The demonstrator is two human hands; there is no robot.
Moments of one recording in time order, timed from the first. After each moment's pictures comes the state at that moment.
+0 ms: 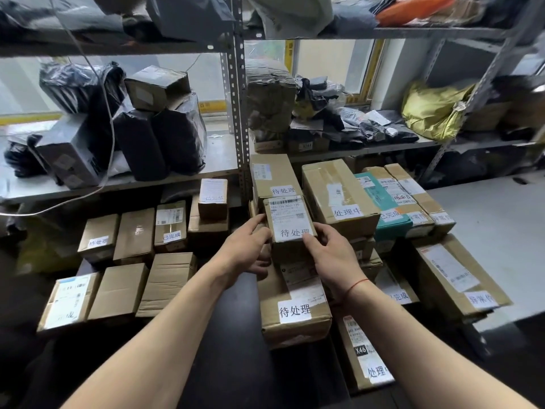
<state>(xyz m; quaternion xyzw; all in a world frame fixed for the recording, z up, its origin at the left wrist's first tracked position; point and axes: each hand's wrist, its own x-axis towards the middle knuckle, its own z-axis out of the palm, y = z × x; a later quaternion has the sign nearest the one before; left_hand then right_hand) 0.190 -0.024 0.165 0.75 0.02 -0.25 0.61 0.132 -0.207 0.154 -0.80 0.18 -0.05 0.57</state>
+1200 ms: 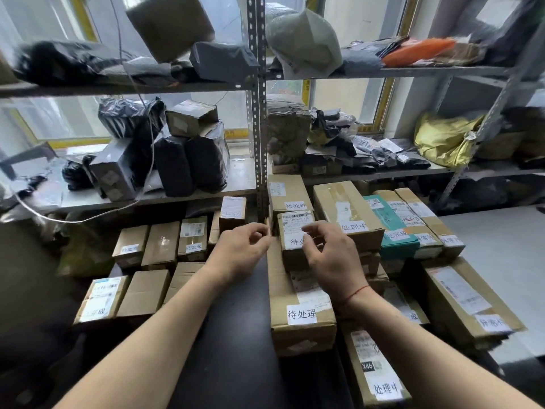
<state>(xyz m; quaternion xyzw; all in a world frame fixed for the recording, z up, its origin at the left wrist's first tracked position) 0.153 0.015 0.210 0.91 -0.09 -0.04 0.41 0.104 -0.191 0.202 -0.90 -0.02 -0.19 0.40</state>
